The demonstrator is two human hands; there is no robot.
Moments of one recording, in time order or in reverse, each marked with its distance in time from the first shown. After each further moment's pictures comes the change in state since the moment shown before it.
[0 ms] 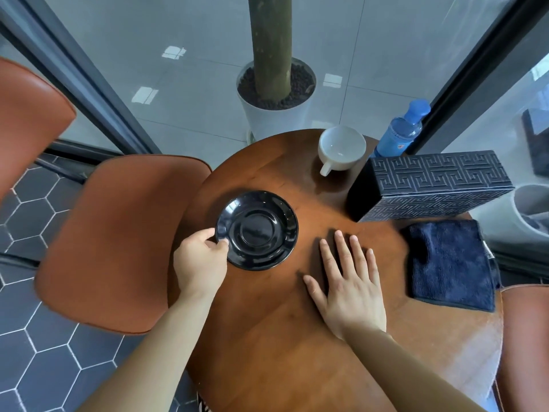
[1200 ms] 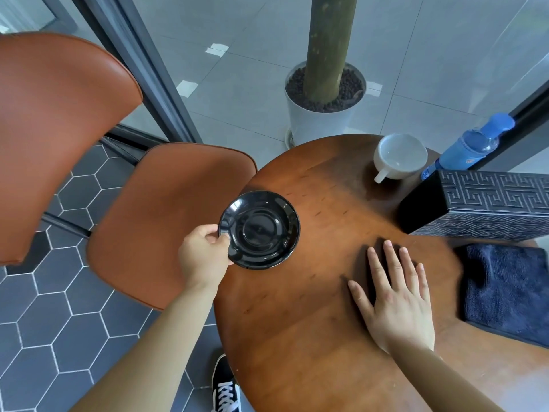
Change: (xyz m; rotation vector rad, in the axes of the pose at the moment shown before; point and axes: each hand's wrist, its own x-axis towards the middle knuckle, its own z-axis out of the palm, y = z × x) left_hand 0.033 -0.060 -0.043 -0.241 0.108 -0.183; right_hand -0.001 0.000 0.005 -0.008 0.097 -0.015
